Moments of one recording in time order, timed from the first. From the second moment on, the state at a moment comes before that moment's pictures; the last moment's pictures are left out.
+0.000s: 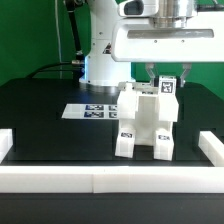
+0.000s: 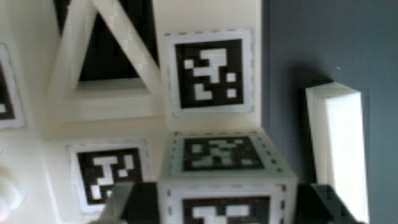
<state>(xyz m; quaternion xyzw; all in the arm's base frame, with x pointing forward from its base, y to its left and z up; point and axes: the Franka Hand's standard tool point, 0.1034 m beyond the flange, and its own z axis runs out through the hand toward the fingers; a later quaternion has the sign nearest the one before) 0.495 0.079 0.110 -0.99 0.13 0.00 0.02</state>
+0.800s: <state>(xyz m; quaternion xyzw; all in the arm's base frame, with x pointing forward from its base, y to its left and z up) 0.492 0.083 0.124 -0.99 0.15 0.01 0.03</state>
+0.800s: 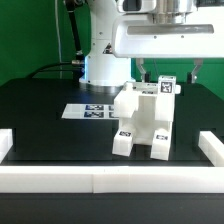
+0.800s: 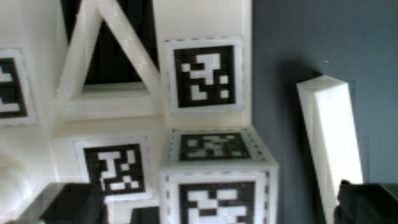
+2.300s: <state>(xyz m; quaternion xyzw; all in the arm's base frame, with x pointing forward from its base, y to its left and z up) 0.452 0.143 0.120 -0.96 0.27 0.02 0.02</state>
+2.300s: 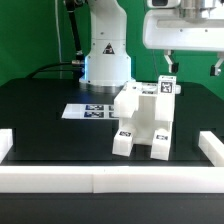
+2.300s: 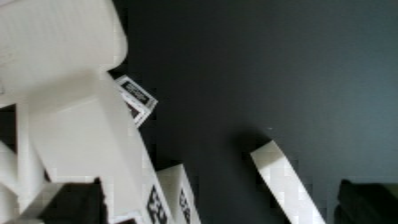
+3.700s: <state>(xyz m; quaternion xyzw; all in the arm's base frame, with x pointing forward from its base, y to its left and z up) 0.446 0.116 0.080 -0.97 0.23 0.03 -0.01</state>
